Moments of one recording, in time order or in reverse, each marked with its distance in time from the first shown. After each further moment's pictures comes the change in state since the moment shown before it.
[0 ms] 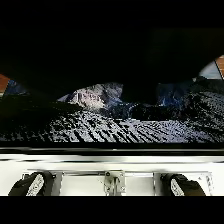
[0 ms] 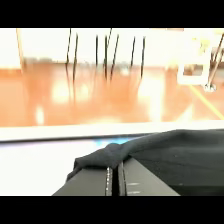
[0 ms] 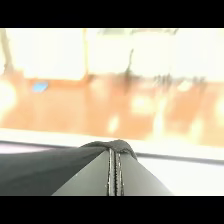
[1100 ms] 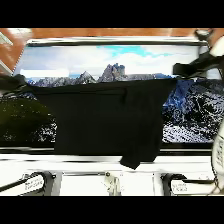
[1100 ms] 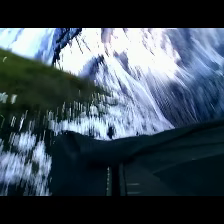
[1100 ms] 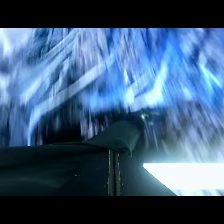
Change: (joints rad) left arm -0.074 -0.538 -0.498 0.166 -0.165 0.000; right arm 0.100 -0.718 -0.159 -0.239 0.297 0.140
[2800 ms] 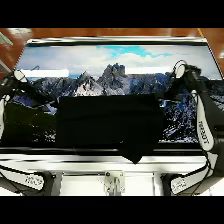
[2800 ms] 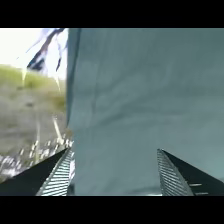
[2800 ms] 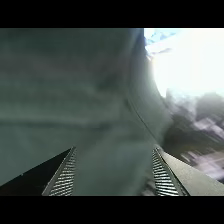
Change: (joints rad) left arm -0.114 -0.371 0.002 0.175 -0.103 -0.088; right arm 0.013 -0.197 -0.190 -0.028 0.100 0.014
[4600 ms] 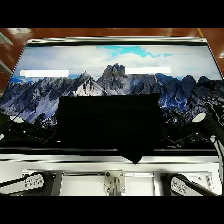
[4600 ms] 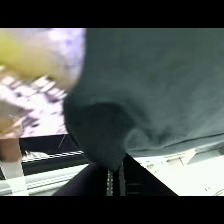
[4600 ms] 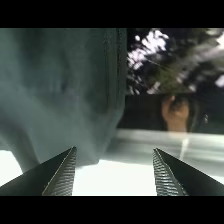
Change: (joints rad) left arm 0.203 0.317 -0.845 -0.333 0.266 0.270; right arm -0.270 0.451 -0.951 0.394 -0.188 -0.205
